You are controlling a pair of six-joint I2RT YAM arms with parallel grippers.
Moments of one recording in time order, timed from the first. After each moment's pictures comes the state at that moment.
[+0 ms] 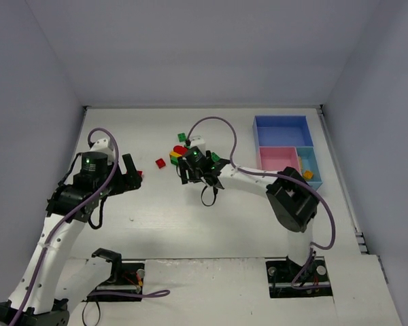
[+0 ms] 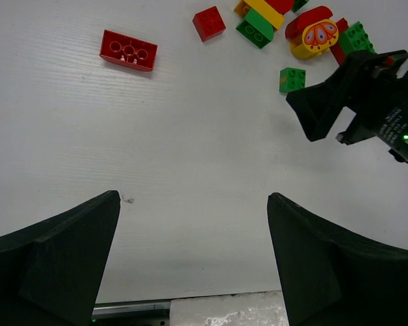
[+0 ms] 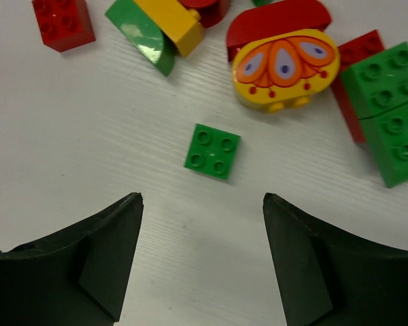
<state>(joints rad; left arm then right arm) -0.26 0.85 1.06 -0.92 -0.06 -0.44 0.83 1.88 1.26 -0.19 0.28 0.45</state>
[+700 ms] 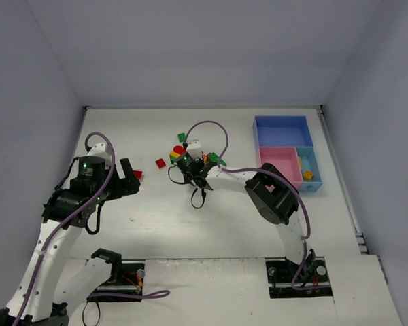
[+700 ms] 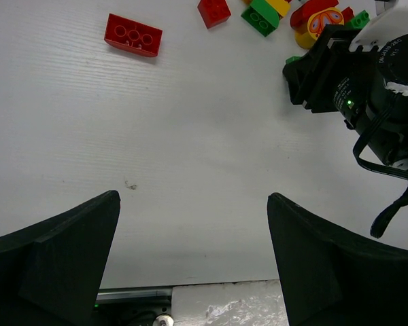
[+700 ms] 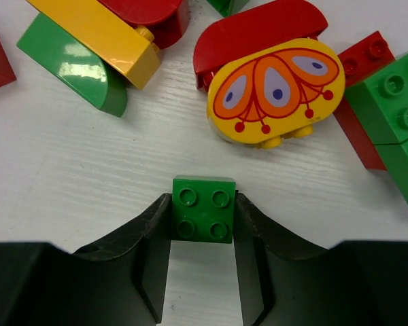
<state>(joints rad) -0.26 0.80 1.06 -0.98 -0.06 -0.45 0.87 2.11 1.39 -0.15 0.48 0.52</state>
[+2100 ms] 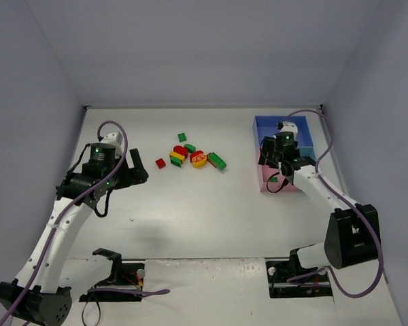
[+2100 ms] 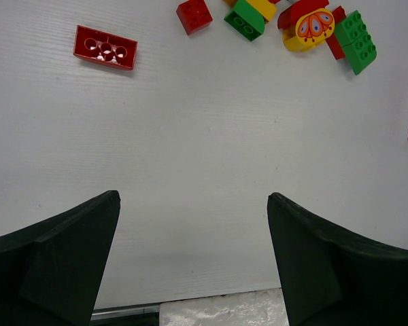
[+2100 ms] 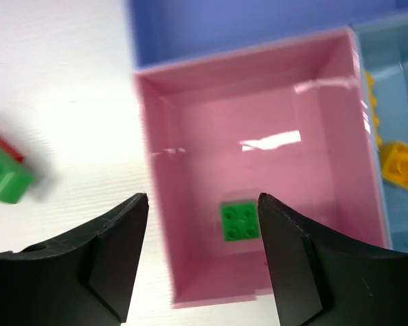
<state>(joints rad) -0.26 0.97 1.09 -0.88 -0.01 -0.45 0.19 1.38 0.86 -0.24 0.22 0.33</state>
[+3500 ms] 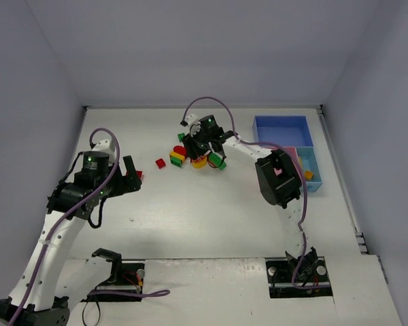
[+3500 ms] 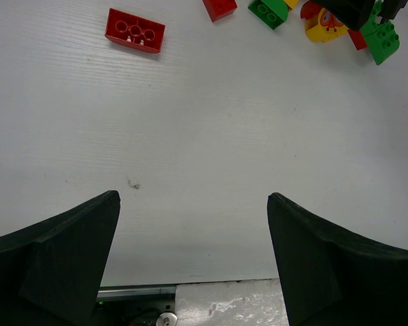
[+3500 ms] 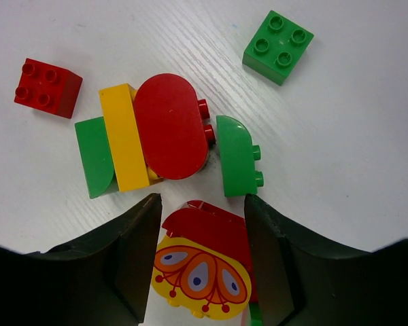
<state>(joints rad) -0.26 0.87 1.09 -0.99 -0.06 -0.44 0.58 2.25 1.70 -0.17 -0.28 -0.14</state>
